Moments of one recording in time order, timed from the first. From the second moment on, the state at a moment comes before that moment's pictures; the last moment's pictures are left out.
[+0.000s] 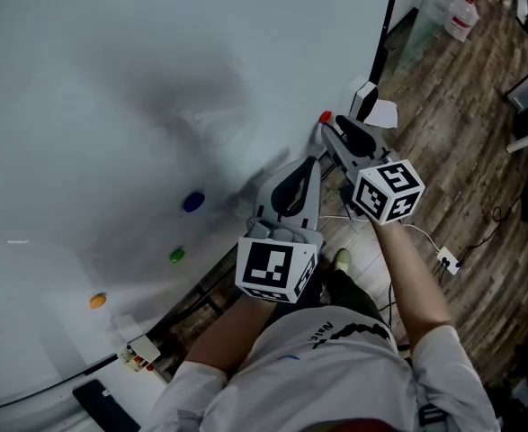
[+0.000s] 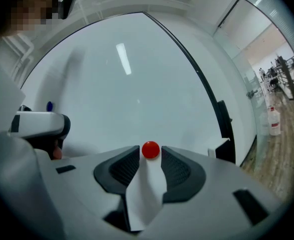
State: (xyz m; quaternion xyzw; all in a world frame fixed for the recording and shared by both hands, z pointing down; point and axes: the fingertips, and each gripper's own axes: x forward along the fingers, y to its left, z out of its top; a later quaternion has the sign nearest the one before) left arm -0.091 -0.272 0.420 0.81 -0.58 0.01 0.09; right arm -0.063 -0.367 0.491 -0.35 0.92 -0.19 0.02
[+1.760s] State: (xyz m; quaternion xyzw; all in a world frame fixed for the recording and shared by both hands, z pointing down) left arm -0.019 -0.247 0.368 0.83 -0.55 -0.03 0.08; right arm 0.020 -0.269 0.377 -0.36 0.93 -0.08 0.00
